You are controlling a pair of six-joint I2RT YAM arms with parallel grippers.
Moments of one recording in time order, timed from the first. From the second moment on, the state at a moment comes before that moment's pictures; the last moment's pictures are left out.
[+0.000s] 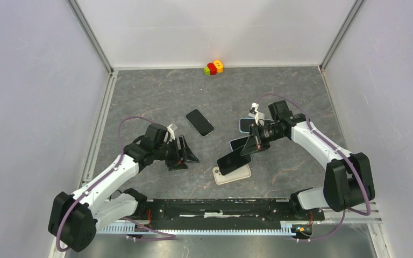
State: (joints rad) left arm -0.49 0.99 0.61 -0.50 0.48 -0.83; right arm 0.29 1.39 0.93 -0.72 -0.86 0.16
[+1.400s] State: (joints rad) left arm -0.58 1.15 0.58 -0.34 0.51 -0.84; right arm 0.40 1.39 0.60 -0.28 -0.80 0.44
